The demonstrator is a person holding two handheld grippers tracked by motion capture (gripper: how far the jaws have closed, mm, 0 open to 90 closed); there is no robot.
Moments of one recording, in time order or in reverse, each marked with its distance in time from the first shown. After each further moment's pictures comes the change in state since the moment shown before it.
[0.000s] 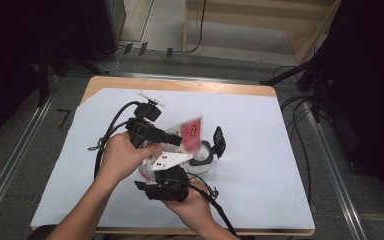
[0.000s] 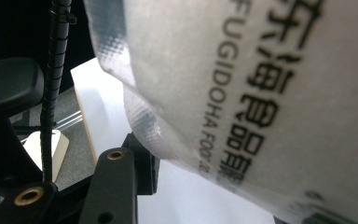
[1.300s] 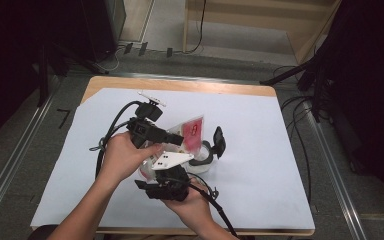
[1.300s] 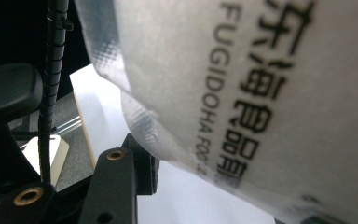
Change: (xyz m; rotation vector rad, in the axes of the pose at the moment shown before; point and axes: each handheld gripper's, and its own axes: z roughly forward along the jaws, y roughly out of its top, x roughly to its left) left arm -0.003 0.001 0.000 -0.005 0.000 0.009; right arm -0.002 -0.001 0.001 -0.020 -0.002 0.008
